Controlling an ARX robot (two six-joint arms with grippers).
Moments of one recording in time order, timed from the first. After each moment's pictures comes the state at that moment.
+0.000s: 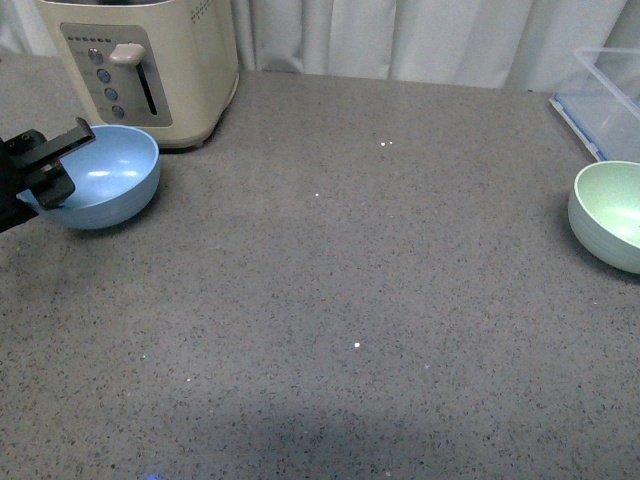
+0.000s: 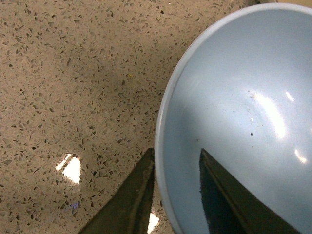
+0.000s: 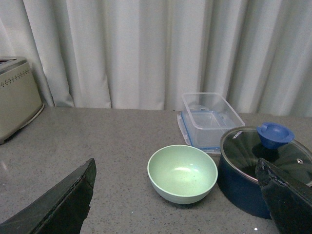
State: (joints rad) left arm 0.01 2.02 0.92 0.27 -0.17 -0.55; right arm 0.00 0.00 0.01 0.00 0.00 -0.01
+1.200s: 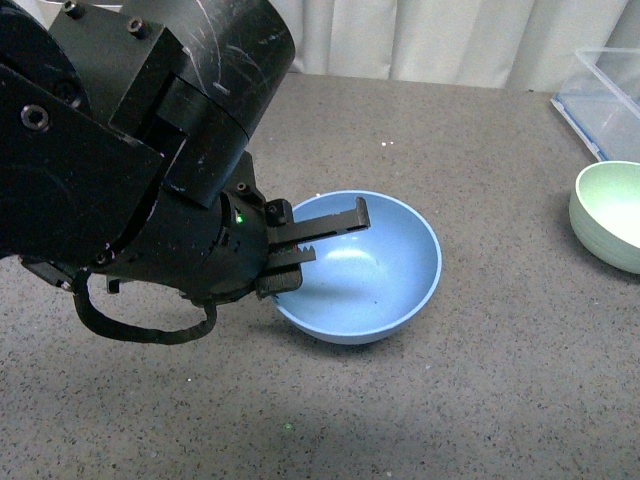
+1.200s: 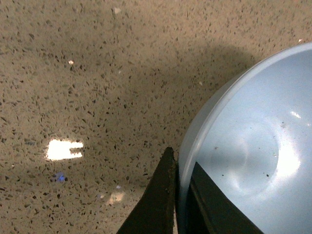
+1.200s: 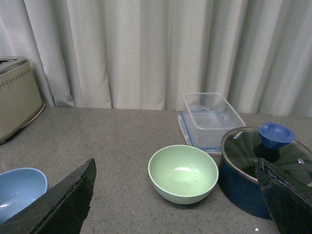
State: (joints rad) left arm -0.54 1.91 0.87 0.12 -0.10 -0.62; right arm 0.00 0.00 0.01 0.00 0.00 -0.01
